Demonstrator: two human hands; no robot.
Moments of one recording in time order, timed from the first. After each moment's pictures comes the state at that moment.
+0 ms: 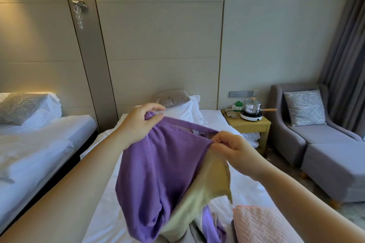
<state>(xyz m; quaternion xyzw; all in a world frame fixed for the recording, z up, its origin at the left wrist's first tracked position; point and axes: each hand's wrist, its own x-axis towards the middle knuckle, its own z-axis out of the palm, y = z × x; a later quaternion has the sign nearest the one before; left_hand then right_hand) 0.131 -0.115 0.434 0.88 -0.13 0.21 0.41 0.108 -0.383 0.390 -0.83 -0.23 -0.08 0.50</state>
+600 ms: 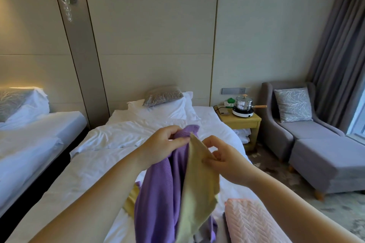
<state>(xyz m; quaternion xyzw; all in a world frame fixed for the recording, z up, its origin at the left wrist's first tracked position) 0.106 -0.171 0.393 0.82 -0.20 0.01 0.53 0.095 -0.384 0.366 -0.85 -0.25 -0.01 0.46</state>
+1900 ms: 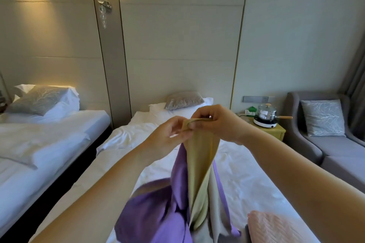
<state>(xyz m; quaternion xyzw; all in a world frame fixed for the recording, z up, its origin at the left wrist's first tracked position) 0.094 -0.094 0.402 0.80 -0.21 0.09 0.55 0.114 -0.282 0.461 -0.82 -0.36 -0.01 0.44</state>
